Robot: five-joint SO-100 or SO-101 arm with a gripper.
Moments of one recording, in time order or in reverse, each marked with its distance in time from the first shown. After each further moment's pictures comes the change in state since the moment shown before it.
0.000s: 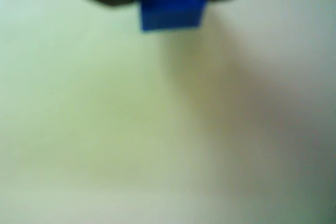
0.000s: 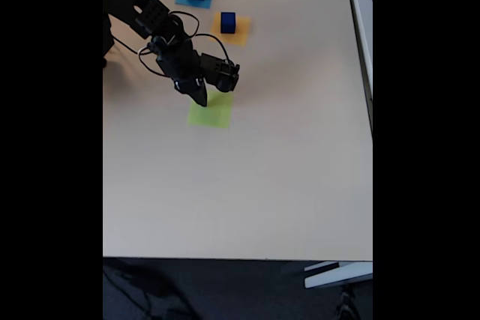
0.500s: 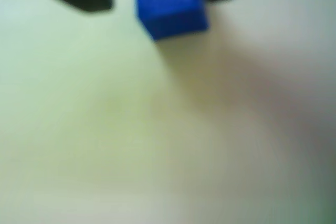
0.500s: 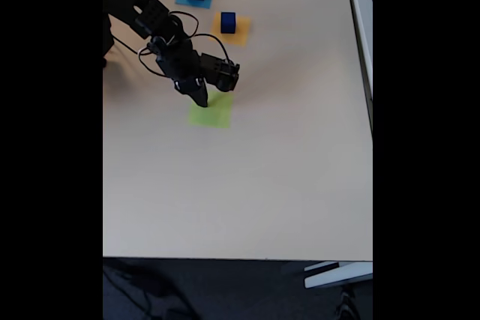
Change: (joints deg) arm -0.1 0.0 1.0 -1.8 0.0
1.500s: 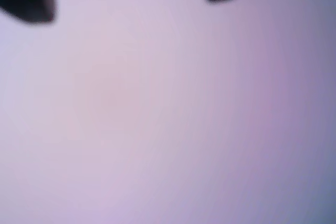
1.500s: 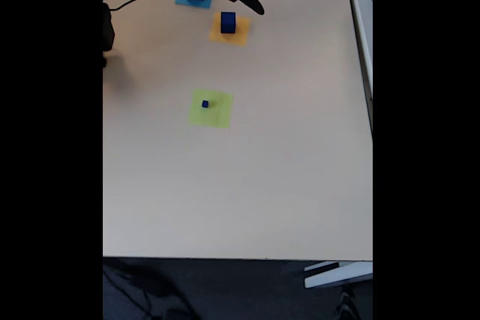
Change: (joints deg) arm -26.7 7.6 -36.5 23.8 -5.1
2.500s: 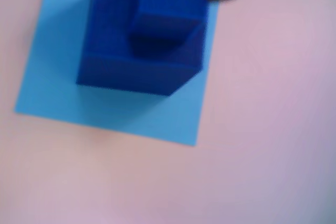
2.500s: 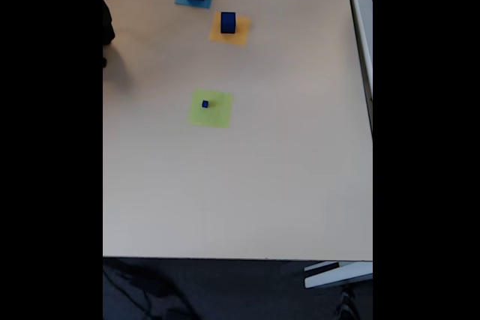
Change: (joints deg) arm -35.1 -6.9 -4.3 14.9 66.8
